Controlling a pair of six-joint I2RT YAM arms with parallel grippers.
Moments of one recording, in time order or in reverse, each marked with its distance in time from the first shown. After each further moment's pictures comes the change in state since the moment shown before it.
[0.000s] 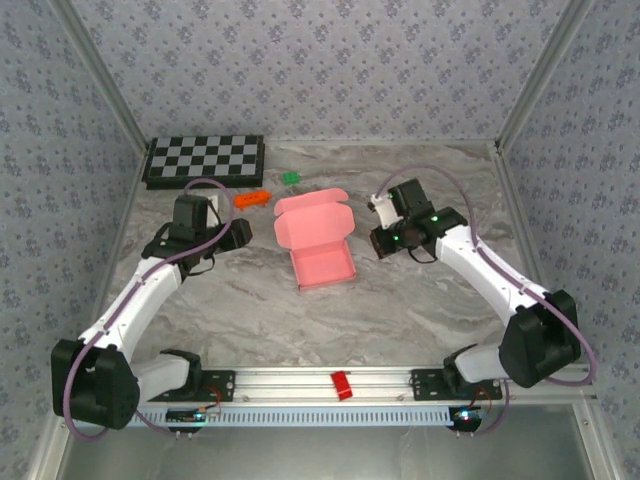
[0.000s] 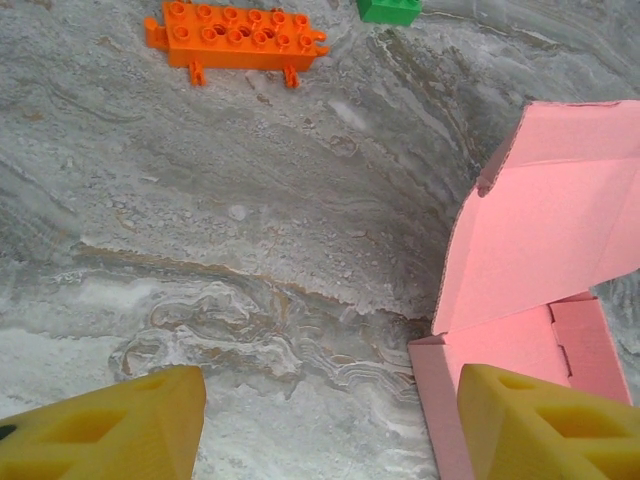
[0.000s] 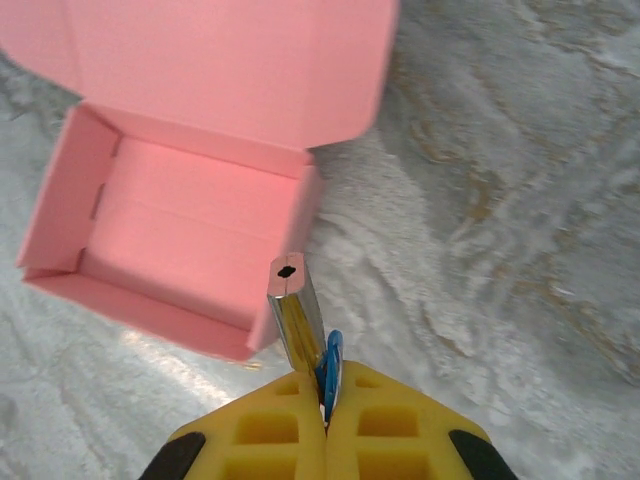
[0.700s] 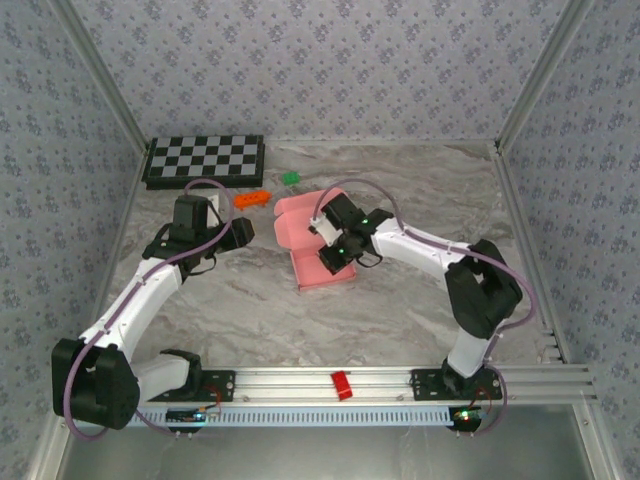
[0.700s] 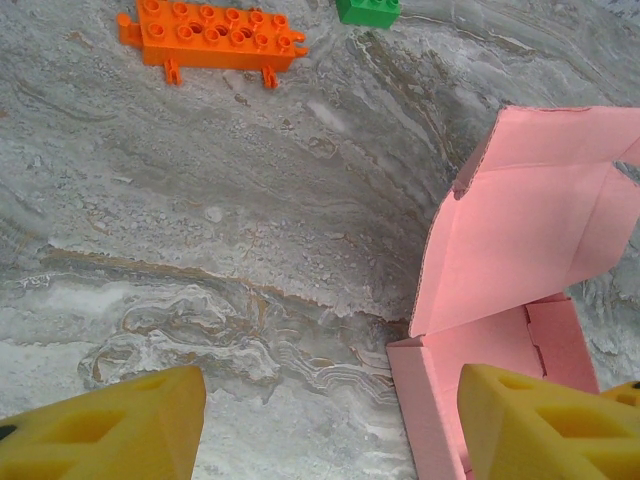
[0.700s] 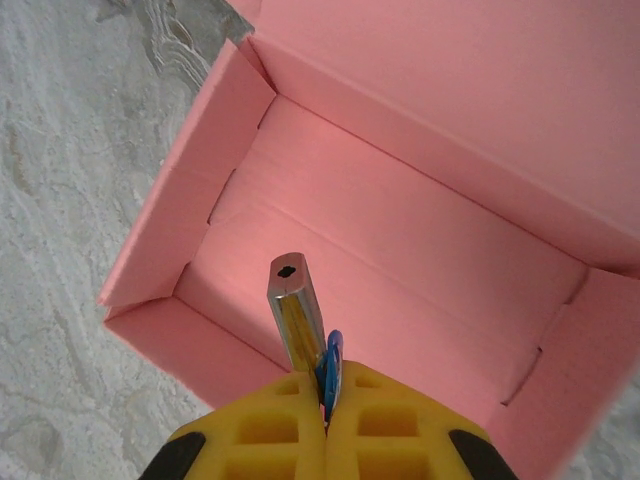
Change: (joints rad) left arm 0.000 0.002 -0.009 0.027 0.031 -0.019; right arm 0.252 0.387 0.158 0.080 -0.012 0.011
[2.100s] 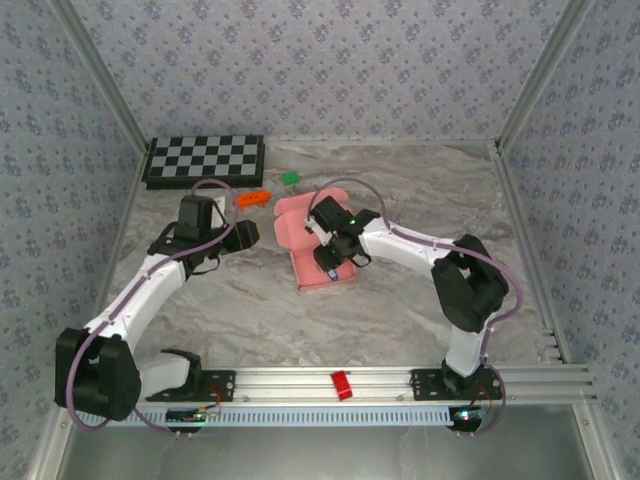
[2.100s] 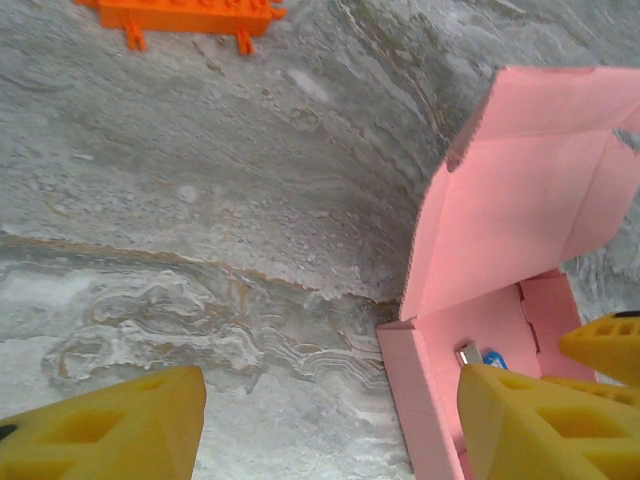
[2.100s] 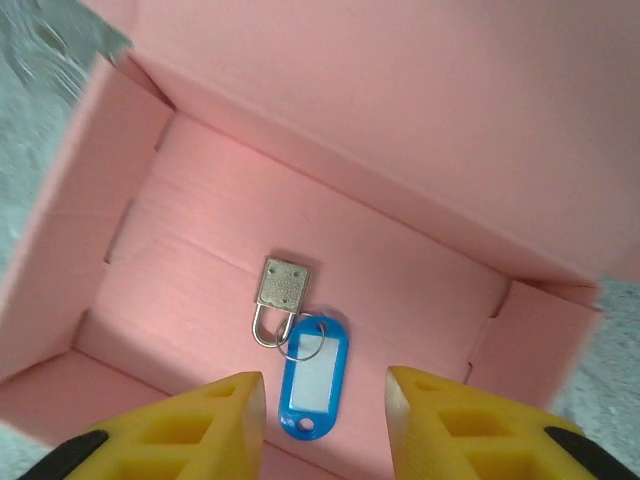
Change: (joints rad) left arm -0.024 0.048 0.000 0.007 0.050 0.013; right arm 0.032 0.036 0.046 -0.010 0.195 0.042
